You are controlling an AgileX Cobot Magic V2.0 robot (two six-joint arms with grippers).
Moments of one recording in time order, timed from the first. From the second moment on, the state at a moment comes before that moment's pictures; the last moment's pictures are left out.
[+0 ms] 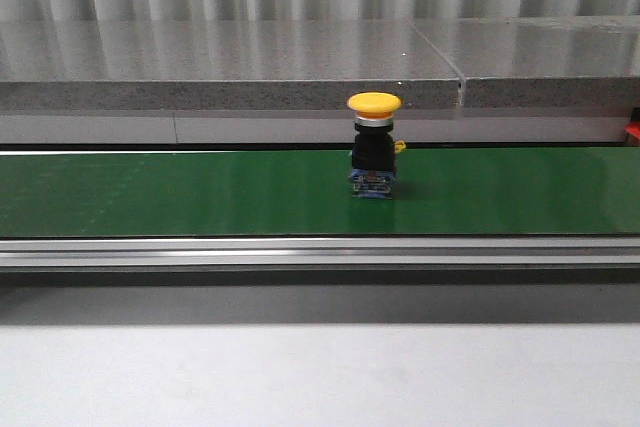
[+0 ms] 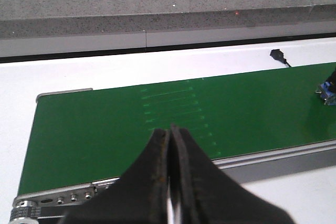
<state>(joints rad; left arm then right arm) -0.07 0.42 -0.47 -0.38 0.52 0.39 -0.61 2.18 -1.71 0.61 0.58 -0.53</state>
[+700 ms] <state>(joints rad) -0.07 0.42 -0.47 -0.38 0.52 0.39 -0.61 2.17 -1.77 0.61 0.63 -0.53</state>
